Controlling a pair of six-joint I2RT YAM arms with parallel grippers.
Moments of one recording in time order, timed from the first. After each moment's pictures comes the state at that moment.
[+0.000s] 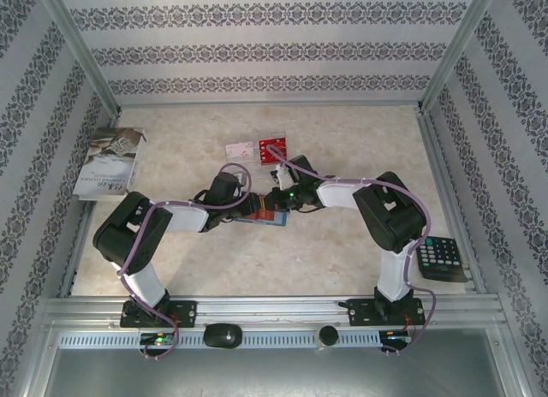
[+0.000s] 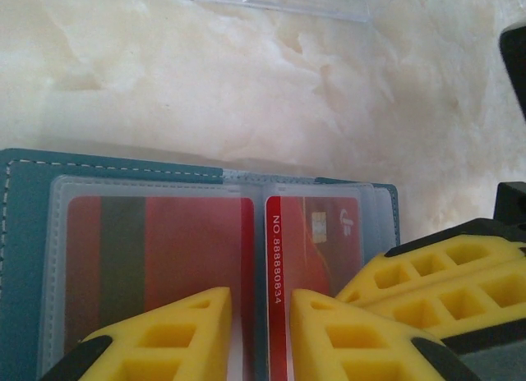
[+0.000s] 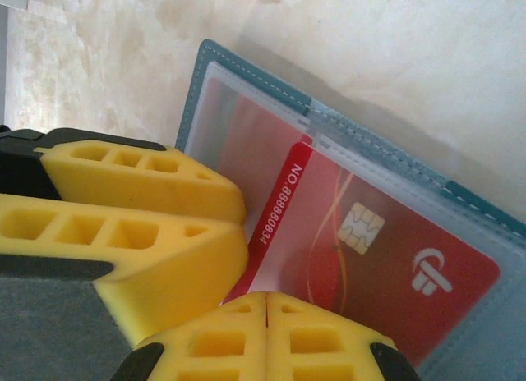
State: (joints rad) left arm -0.50 1.73 0.71 0.28 0.24 -0.70; right arm 0.56 1.93 1.04 -0.04 -0.62 0.52
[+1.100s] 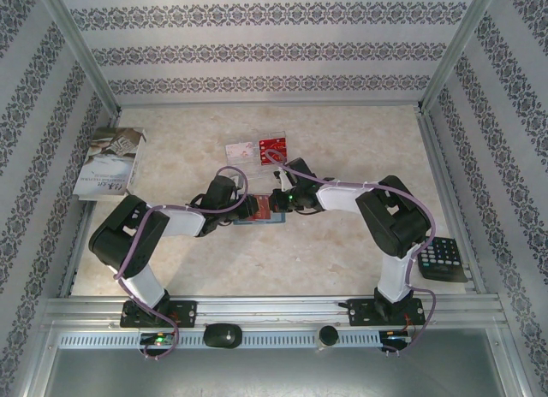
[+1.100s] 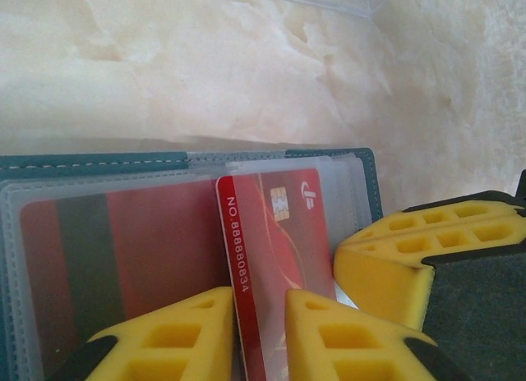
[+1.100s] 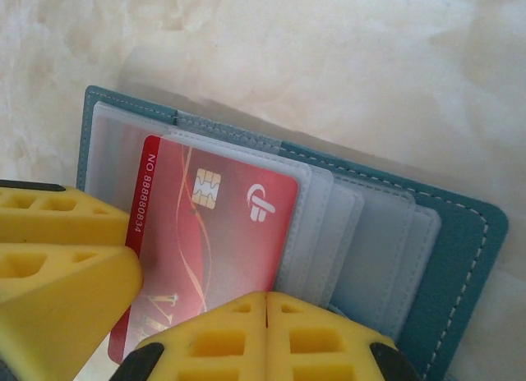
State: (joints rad) left arm -0.50 1.69 0.65 0.33 0.25 -0.74; right arm 0.60 1.89 1.02 -0.09 -0.39 0.52
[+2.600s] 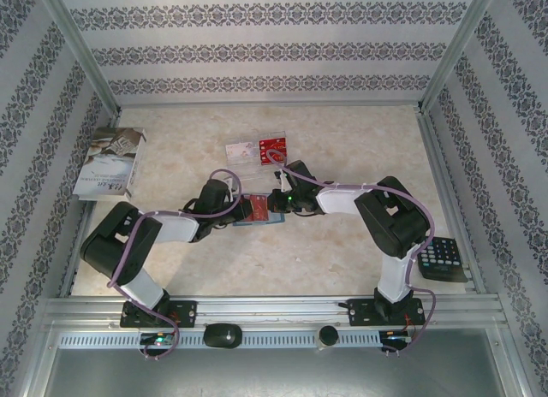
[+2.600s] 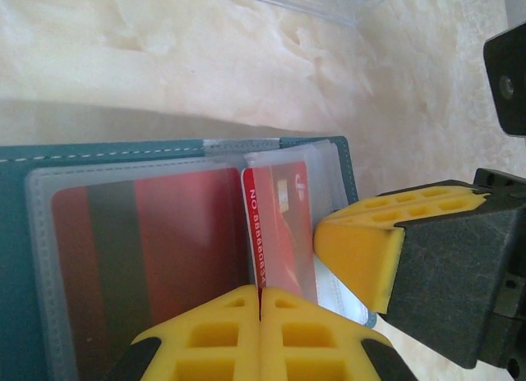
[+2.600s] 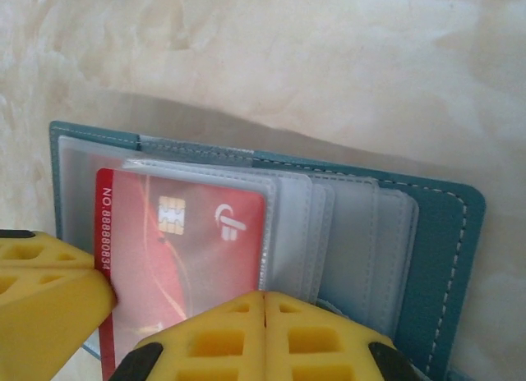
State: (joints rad) left arm -0.47 1.62 0.56 0.38 0.28 -0.77; right arm 0.60 1.89 0.98 0.01 -0.37 0.60
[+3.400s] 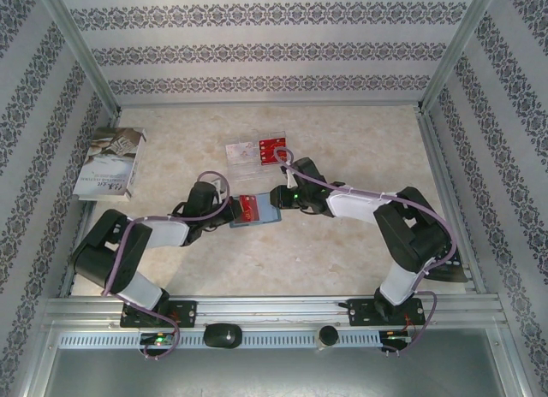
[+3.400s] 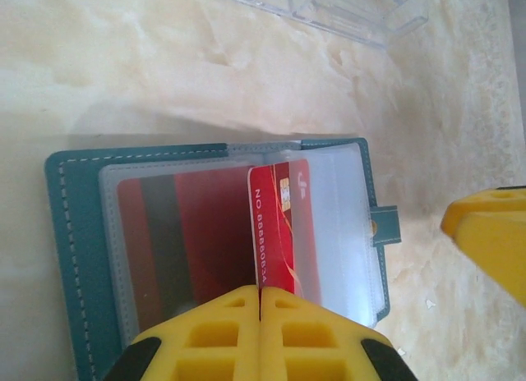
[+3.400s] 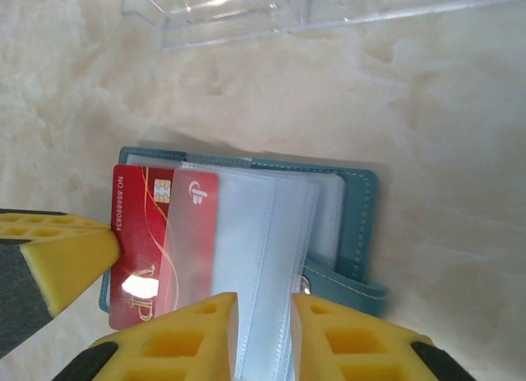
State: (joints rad) left arm -0.39 1.53 0.48 0.39 0.30 -0.77; right arm 0.60 1.73 0.93 -0.02 -0.30 0.57
